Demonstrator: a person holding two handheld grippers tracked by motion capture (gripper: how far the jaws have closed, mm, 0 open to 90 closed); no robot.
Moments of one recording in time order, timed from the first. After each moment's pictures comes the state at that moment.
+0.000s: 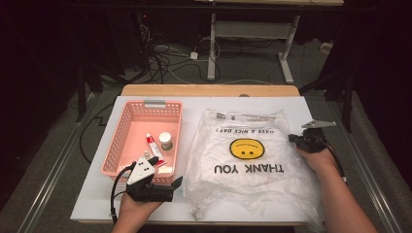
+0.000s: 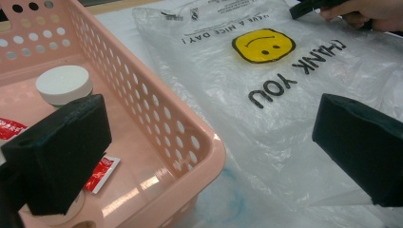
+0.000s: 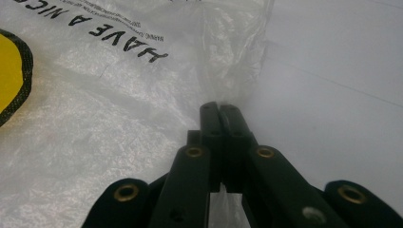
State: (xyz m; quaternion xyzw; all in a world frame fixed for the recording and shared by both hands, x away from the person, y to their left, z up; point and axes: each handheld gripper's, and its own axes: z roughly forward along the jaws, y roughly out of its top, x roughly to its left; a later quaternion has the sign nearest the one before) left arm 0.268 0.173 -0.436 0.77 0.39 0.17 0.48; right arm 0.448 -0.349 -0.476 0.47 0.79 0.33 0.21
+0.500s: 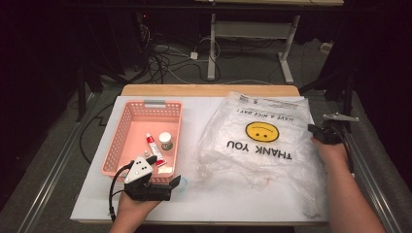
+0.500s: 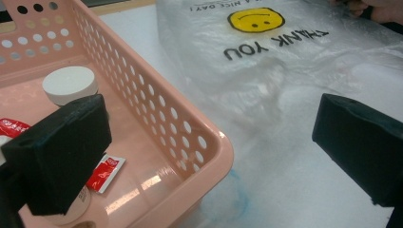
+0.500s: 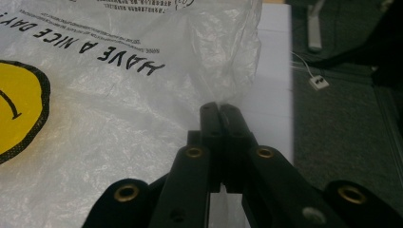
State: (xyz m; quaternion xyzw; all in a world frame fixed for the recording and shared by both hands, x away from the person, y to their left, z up) left arm 0.270 0.179 -0.435 0.77 0.39 0.17 0.48; right arm 0.461 -0.400 -0.462 0.56 0.70 0.34 0.27
